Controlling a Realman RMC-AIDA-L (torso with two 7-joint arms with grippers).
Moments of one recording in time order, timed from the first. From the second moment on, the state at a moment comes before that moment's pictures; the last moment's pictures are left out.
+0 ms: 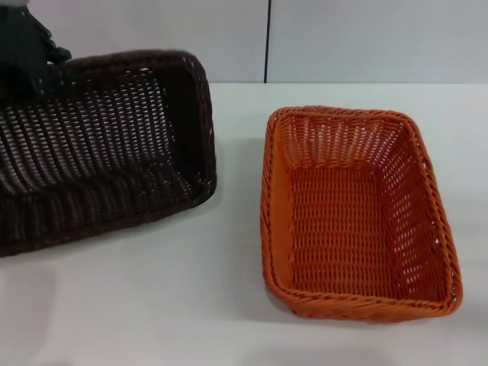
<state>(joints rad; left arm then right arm) -0.63 -2.05 -2.11 -1.87 2.72 -1.72 1.31 0.13 2.08 -2.03 -0.58 -2.05 1.22 2.96</state>
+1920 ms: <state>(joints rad) -0.42 -2.06 -1.82 -1.88 2.78 -1.39 1.32 0.16 2.07 -2.04 -0.57 -2.06 1.19 2.95</state>
